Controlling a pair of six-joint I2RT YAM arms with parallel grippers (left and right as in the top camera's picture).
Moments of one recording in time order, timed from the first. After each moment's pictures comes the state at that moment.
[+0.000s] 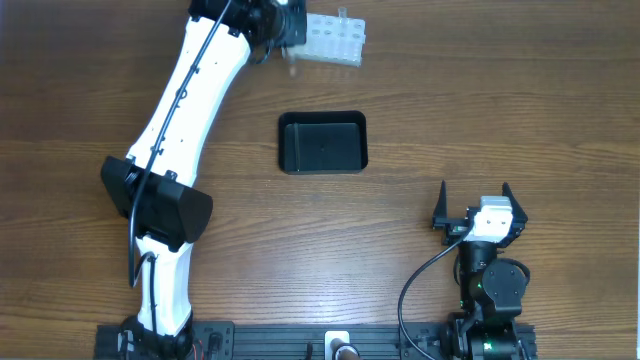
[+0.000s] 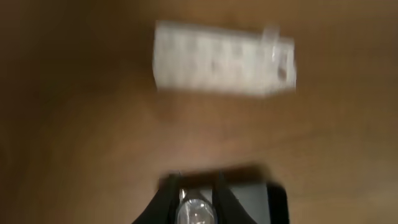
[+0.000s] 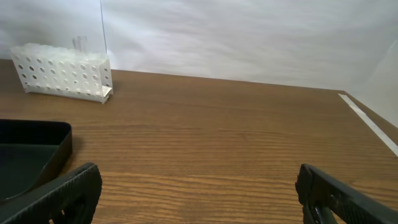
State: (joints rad) left arm -0.40 2.20 2.38 -1.24 -0.01 -0.37; right arm 0.02 0.01 0.01 -0.06 0.10 -0.11
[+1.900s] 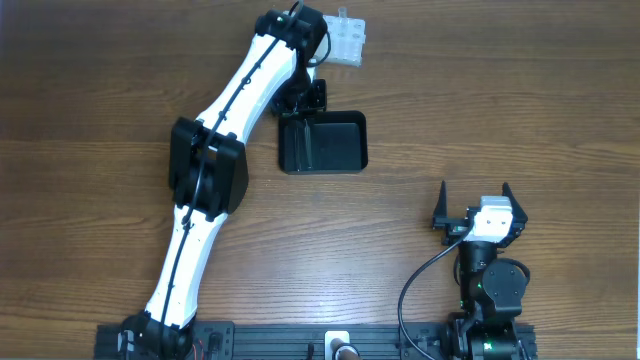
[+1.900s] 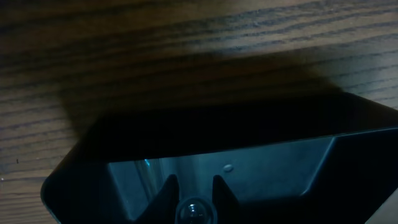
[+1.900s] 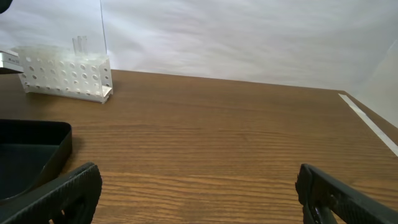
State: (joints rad) left arm -0.44 2.55 2.38 -1.45 0.21 -0.44; right arm 0.02 0.01 0.01 -0.06 0.10 -0.11
